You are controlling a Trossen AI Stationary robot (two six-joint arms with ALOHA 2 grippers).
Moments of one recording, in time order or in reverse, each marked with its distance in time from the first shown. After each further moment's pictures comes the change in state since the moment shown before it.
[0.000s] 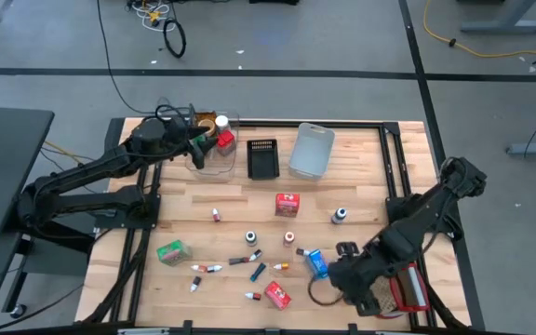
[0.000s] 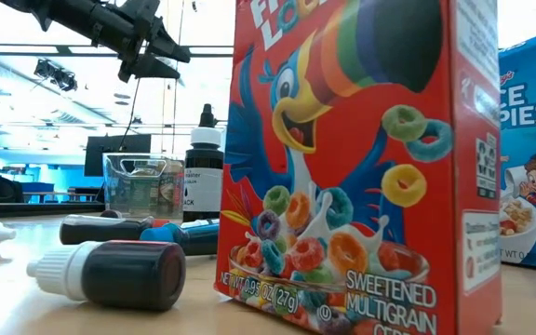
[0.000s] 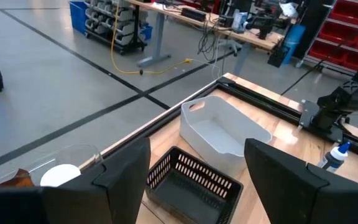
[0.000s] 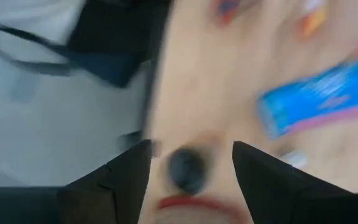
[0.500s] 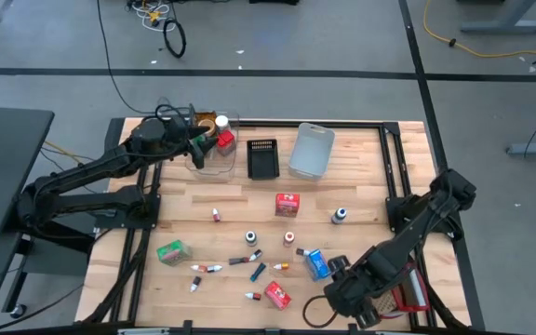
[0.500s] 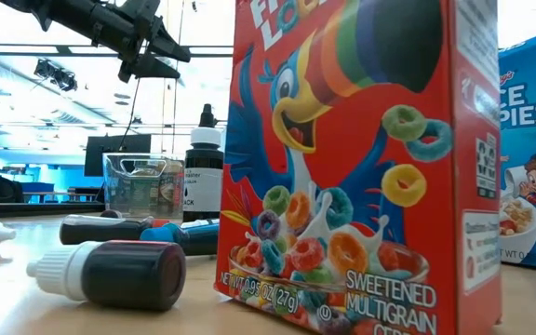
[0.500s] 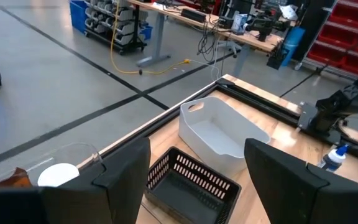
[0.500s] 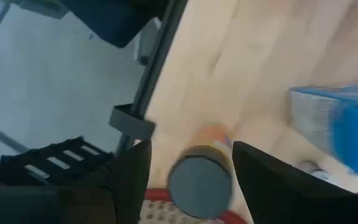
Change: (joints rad) left arm 0.000 0.000 0.000 0.002 0.001 -0.020; right arm 0.045 0.154 0.000 0.032 -0.118 -0.121
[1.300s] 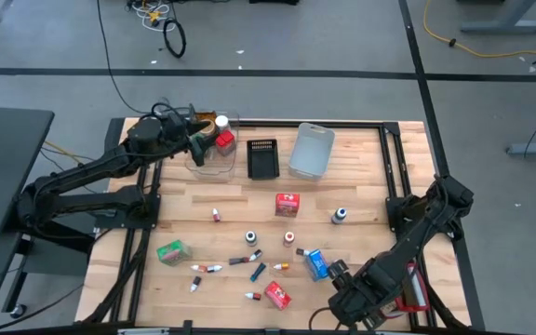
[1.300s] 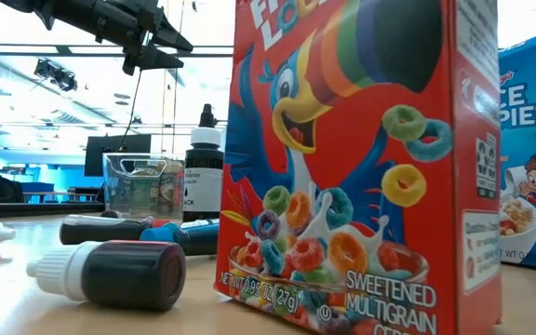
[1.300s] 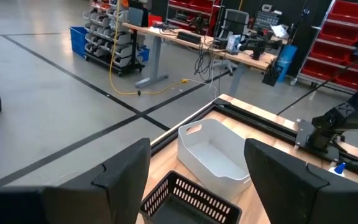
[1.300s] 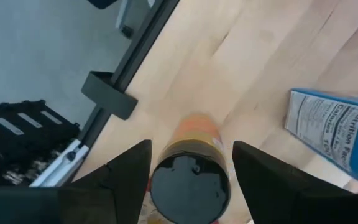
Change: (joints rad) left arm 0.000 0.000 0.000 0.090 -0.004 0.042; right arm 0.055 0.051 0.000 -0.045 0.068 -0.188
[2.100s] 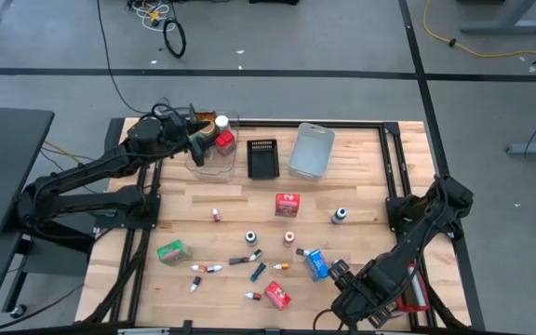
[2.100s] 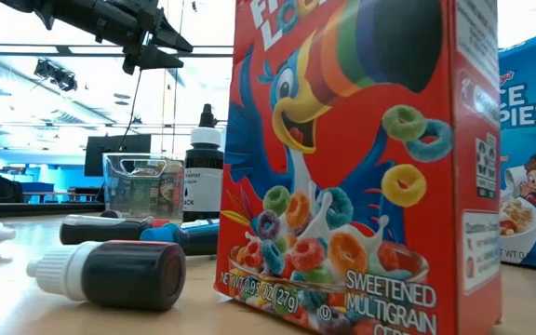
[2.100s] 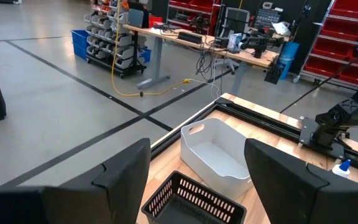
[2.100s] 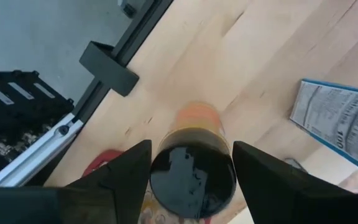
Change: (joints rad) left arm 0.000 0.000 0.000 -0.001 -0.005 0.026; right arm 0.008 0.005 -0.019 -0.031 -0.011 -0.082
